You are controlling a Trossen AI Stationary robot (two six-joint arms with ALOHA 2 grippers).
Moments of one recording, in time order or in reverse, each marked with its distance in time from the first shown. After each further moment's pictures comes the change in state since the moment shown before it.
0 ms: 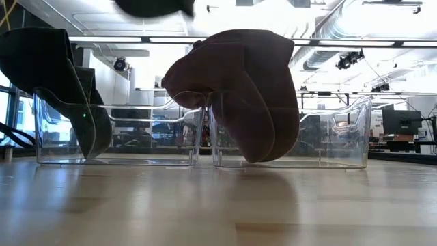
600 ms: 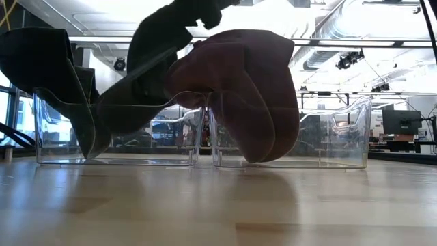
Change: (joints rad) left arm 0.162 -0.055 -0.034 -0.290 0.265 -0.297; right arm -0.242 0.377 0.166 -0.123 -0.159 -0.157
